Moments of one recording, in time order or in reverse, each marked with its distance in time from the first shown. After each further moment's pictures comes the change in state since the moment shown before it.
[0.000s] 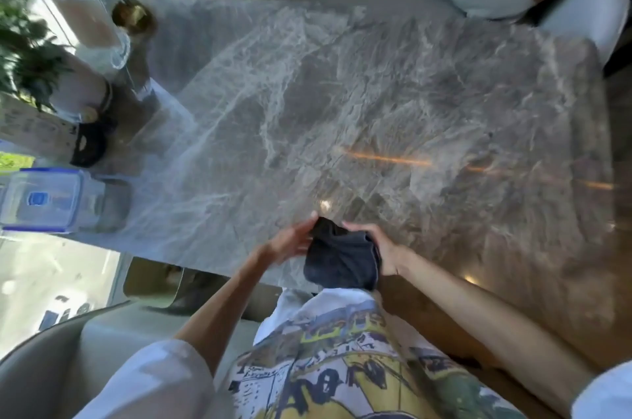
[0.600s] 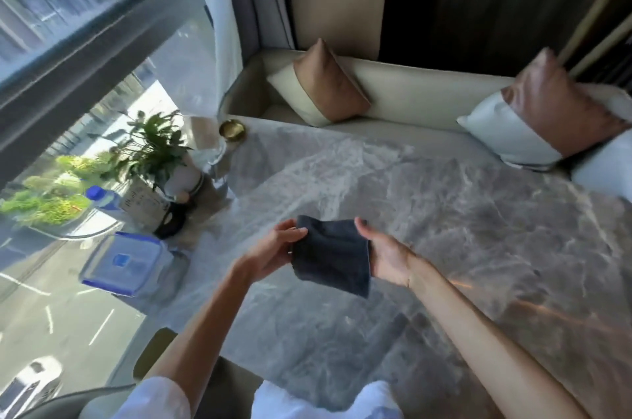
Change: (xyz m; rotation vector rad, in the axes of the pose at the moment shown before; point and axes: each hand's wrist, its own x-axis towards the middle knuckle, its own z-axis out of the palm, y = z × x) left_hand -0.104 0.153 -0.113 -0.262 0.178 0.470; right_hand -0.017 -0.165 0.150 -0.205 -0.171 -0.372
